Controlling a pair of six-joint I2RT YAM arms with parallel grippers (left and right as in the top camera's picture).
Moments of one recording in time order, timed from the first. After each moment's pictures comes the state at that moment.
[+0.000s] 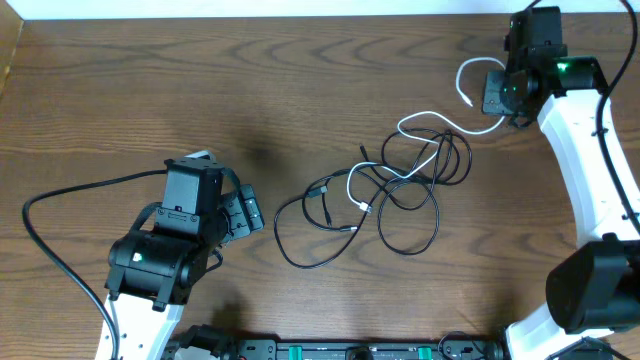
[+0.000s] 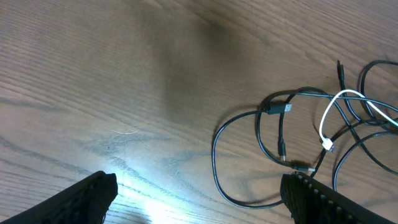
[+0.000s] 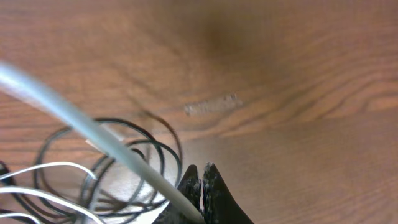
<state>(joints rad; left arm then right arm) -0.25 0.96 1.03 -1.10 -0.09 -0.51 0.06 1.78 1.63 -0.98 0.18 0.18</state>
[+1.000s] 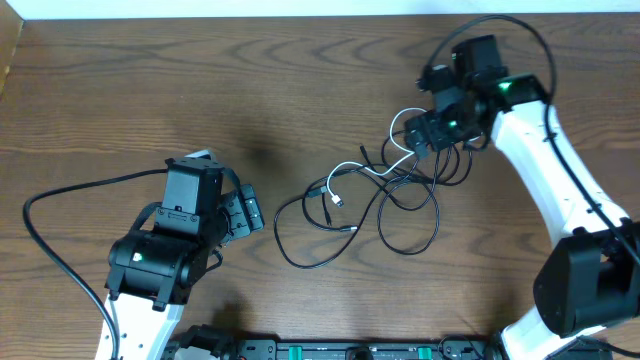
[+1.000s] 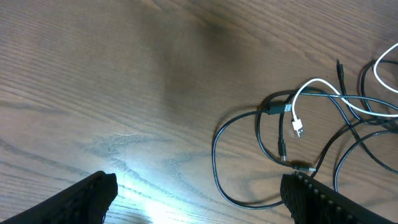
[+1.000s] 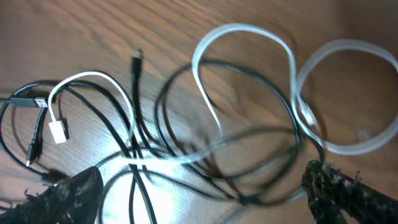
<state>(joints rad) -0.25 0.96 1.03 -1.09 -0.09 -0.50 0.24 1.78 1.48 -0.90 -0.18 -0.19</state>
